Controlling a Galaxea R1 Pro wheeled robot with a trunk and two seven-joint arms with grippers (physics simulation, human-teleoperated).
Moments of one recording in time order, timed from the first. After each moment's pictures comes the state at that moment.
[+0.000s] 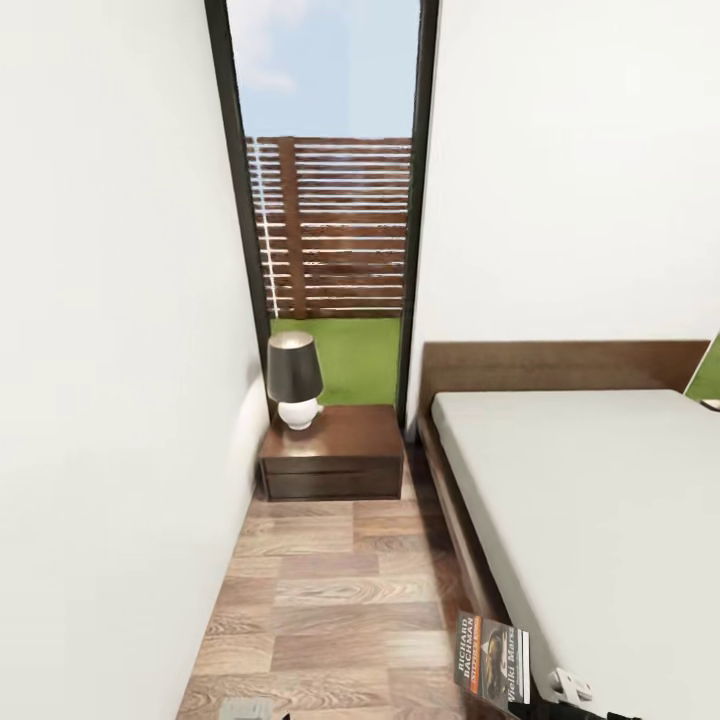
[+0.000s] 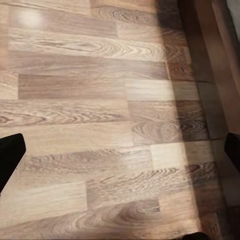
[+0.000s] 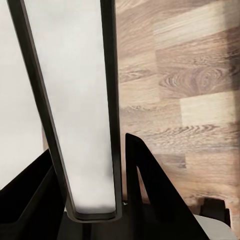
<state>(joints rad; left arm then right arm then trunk) -0.24 0.00 -0.01 -0.37 0.15 -0.19 -0.33 -0.43 -0.24 -0.26 -0.19 -0.02 0.22 0.70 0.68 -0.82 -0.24</state>
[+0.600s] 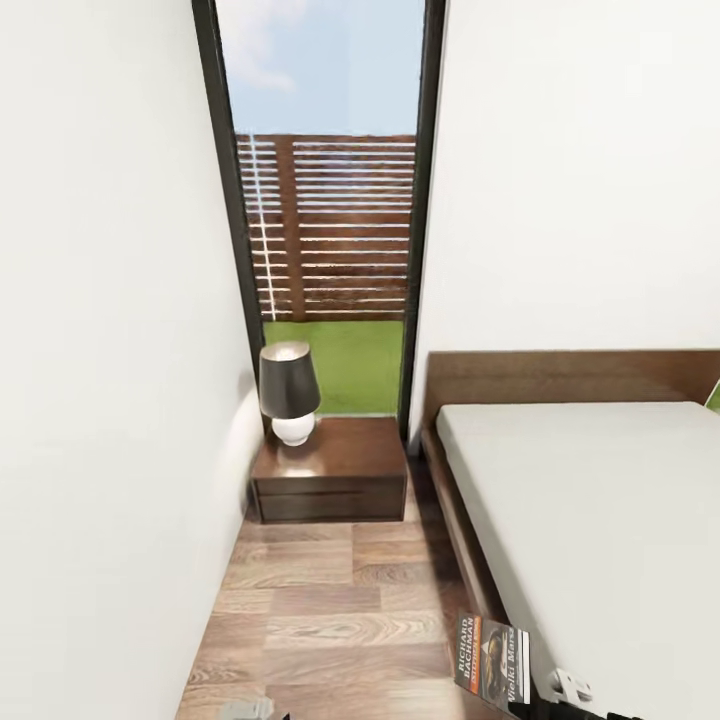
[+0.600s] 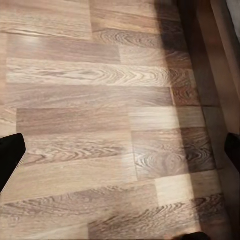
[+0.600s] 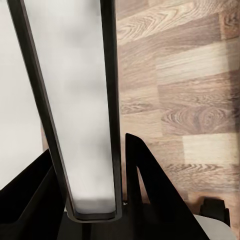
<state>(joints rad) -0.24 0.00 -0.01 -0.36 0.15 -0.19 -0.33 -0.43 -0.24 -0.26 -0.19 -0.02 0.22 0.70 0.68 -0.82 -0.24</state>
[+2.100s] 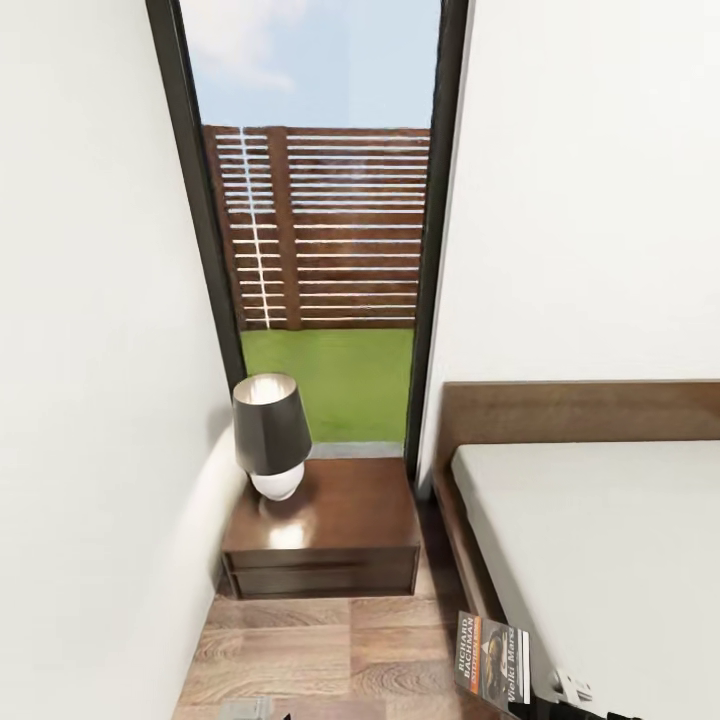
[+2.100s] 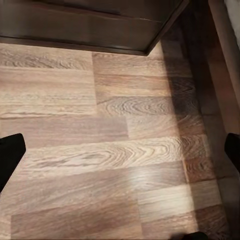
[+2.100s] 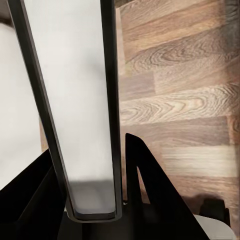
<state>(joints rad) -0.24 0.00 -0.01 -0.36 0.15 -0.19 -0.33 -0.43 -0.24 -0.26 -0.19 -0.02 0.22 0.70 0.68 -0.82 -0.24</state>
